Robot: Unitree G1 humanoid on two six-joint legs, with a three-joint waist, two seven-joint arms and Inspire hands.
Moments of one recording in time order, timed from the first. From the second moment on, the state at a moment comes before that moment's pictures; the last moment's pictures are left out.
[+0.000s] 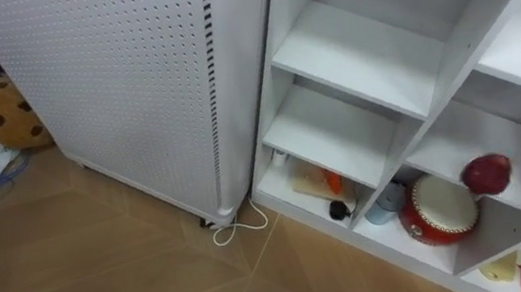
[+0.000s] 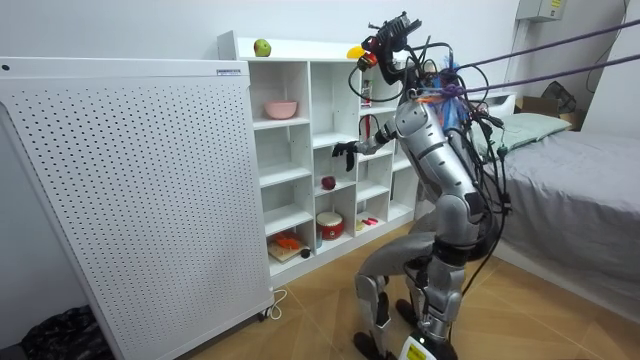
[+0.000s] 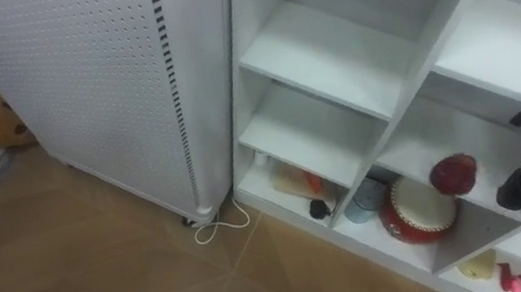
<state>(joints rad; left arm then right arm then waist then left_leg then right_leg) 0.26 0.61 -0.34 0.72 0.09 0.19 0.36 -0.85 -0.74 0.64 1.13 0.09 0.10 -0.57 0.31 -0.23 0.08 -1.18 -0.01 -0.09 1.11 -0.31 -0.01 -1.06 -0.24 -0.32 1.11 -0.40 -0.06</state>
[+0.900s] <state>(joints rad) 0.28 0.60 -0.34 0.70 0.10 0.20 0.43 -0.84 -0.74 0.64 1.12 0.21 0.09 -0.61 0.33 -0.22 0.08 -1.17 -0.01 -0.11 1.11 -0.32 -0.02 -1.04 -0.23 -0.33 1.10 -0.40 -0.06</state>
